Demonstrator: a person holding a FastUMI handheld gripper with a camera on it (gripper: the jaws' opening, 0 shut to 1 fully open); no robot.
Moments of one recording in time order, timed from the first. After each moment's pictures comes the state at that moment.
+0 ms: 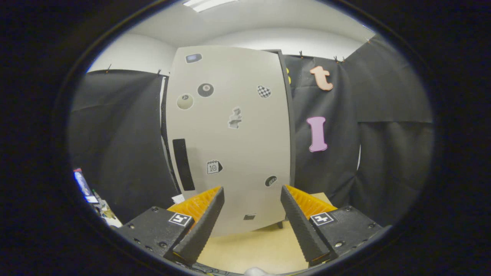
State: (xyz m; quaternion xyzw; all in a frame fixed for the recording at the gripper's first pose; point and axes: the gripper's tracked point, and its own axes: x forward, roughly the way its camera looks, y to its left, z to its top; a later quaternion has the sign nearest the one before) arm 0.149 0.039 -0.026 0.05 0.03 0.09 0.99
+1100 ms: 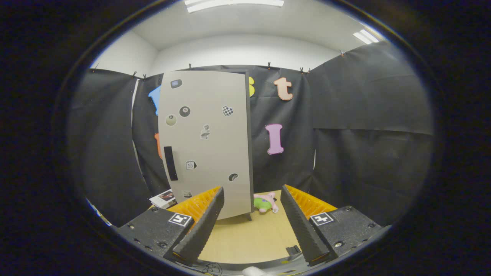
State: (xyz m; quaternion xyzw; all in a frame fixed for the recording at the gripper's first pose) arm 0.027 -0.011 -0.004 0.05 0.02 -0.05 1.00
